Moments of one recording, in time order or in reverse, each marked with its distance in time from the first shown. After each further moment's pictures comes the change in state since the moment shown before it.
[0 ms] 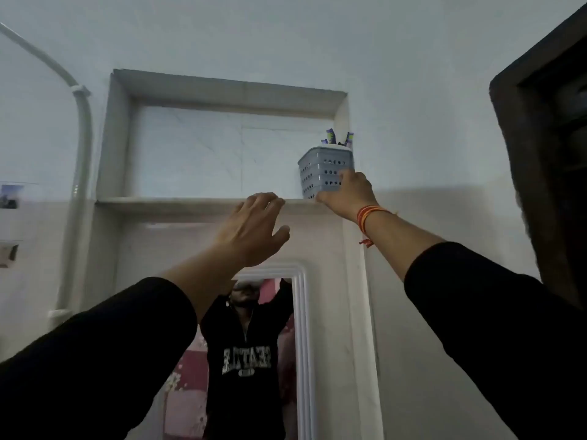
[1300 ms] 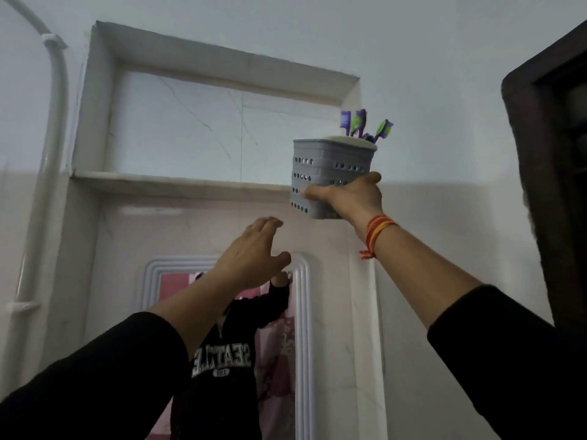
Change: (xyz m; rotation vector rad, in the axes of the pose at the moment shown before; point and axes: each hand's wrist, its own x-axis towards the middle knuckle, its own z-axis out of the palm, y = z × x) left_hand -0.033 -0.026 0.065 -0.375 -0.187 -0.144; right_hand -0.046 -0.018 0.028 0.410 0.111 0.158
